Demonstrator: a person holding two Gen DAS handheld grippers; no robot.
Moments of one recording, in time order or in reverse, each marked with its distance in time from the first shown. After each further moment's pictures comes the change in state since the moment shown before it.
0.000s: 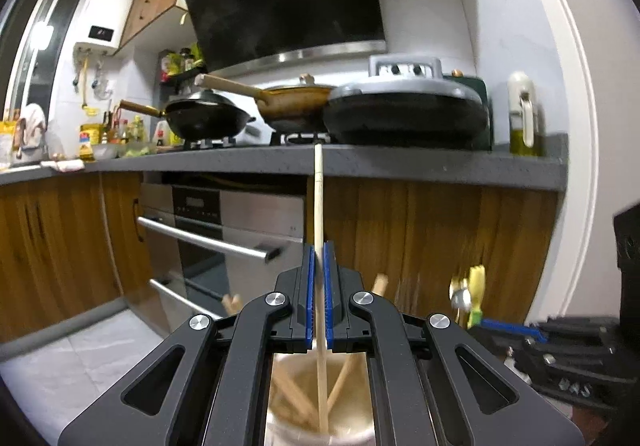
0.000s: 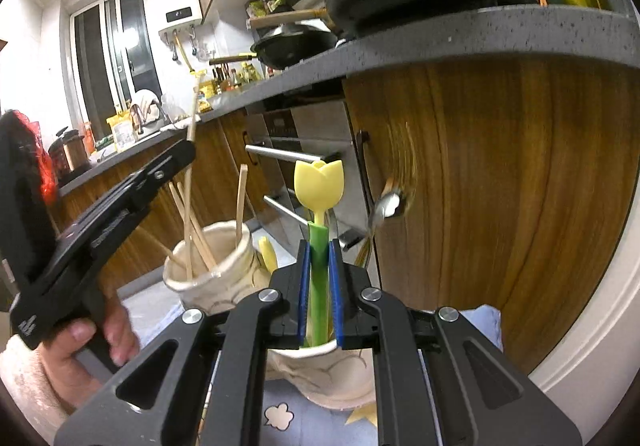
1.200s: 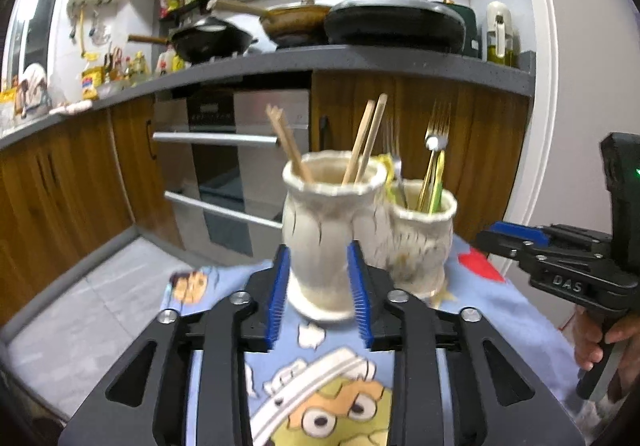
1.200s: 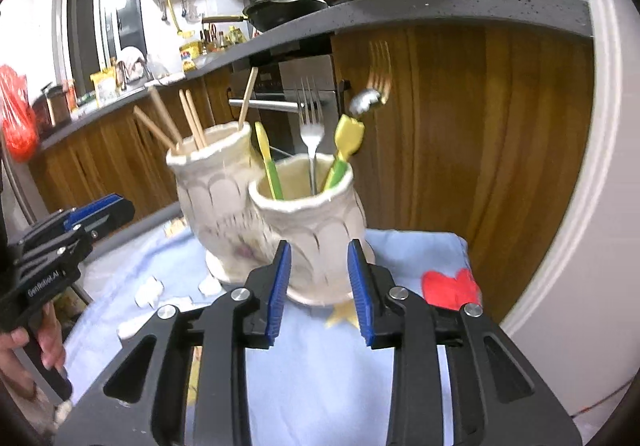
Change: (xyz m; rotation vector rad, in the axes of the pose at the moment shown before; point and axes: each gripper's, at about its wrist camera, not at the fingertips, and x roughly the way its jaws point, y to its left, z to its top) left arm -0.086 0.013 -0.076 -0.017 0.291 -0.003; right arm -0.038 0.011 -0.069 -0.084 0.093 -0.130
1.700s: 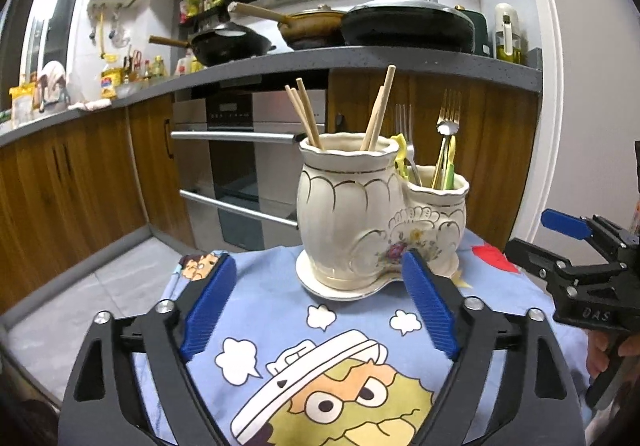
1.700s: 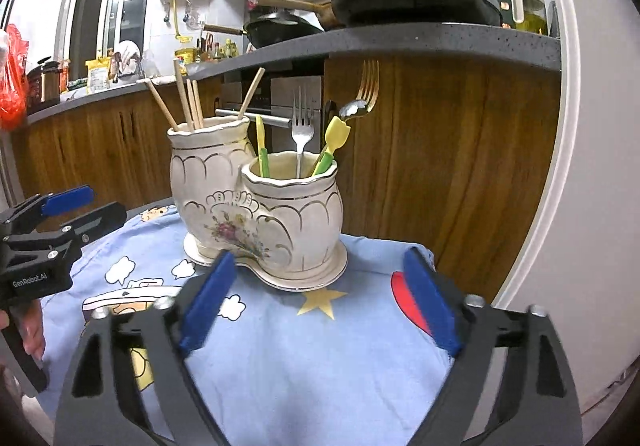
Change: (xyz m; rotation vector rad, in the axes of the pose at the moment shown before) left arm -0.005 -0.002 -0.029 -0.016 -0.070 0.057; right arm -0.018 0.011 -0.032 -0.098 -0.127 -0.105
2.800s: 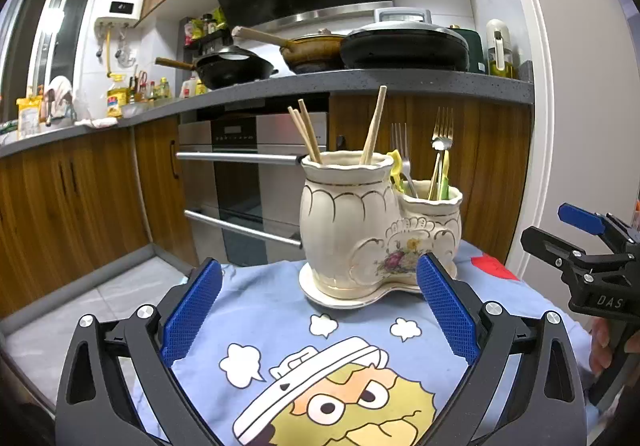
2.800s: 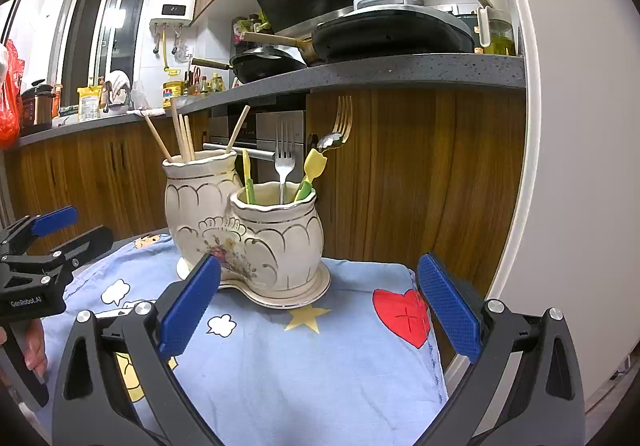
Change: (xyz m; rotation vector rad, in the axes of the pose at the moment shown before) left arm -0.013 -0.001 -0.006 0.011 -0.090 0.013; right arm -0.025 -0.006 -0.004 0.031 -0.125 -0.060
